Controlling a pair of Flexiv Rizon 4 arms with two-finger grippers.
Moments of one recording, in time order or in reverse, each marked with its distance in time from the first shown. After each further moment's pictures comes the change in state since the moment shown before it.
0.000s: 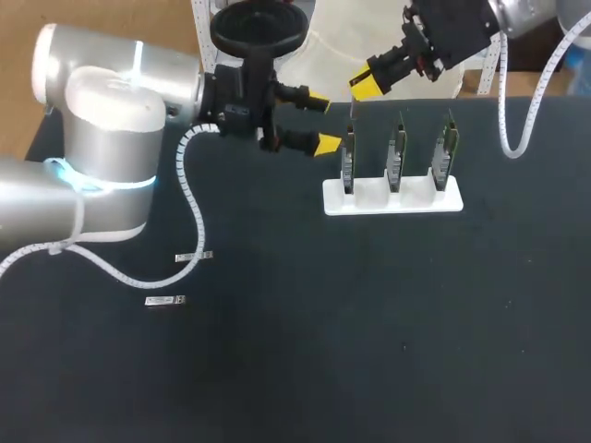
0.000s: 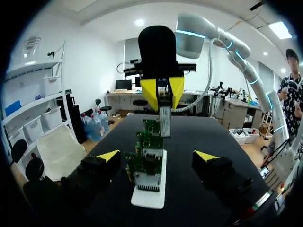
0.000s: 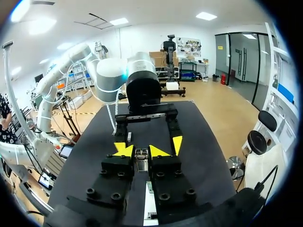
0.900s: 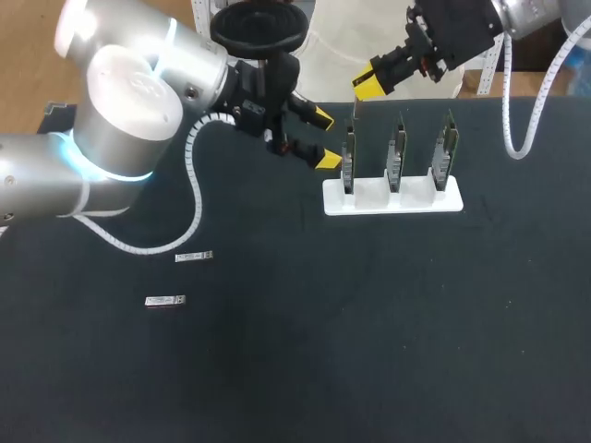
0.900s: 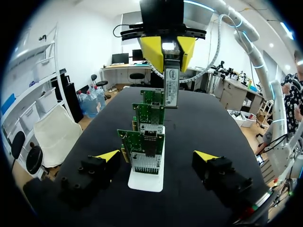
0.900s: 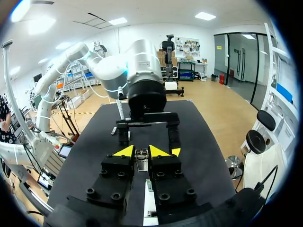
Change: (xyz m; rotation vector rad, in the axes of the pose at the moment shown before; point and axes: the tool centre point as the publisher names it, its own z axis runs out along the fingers) left arm 0.025 -0.001 0.014 0.049 0.230 -0.014; right arm 0.003 0.000 -0.003 0.014 0.003 0.000
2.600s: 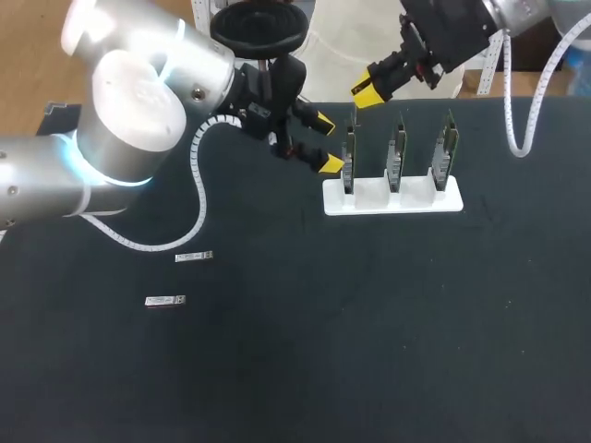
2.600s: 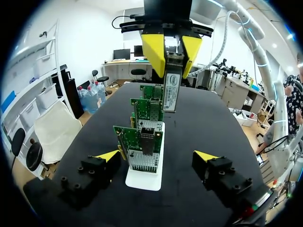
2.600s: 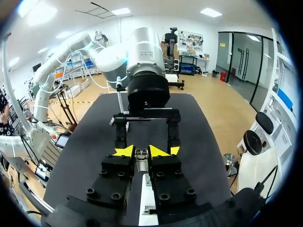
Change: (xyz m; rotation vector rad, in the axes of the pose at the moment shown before) left arm 0.004 -0.004 0.007 -0.007 0.036 -0.014; right arm 0.010 0.000 0.007 0.018 0.095 -0.047
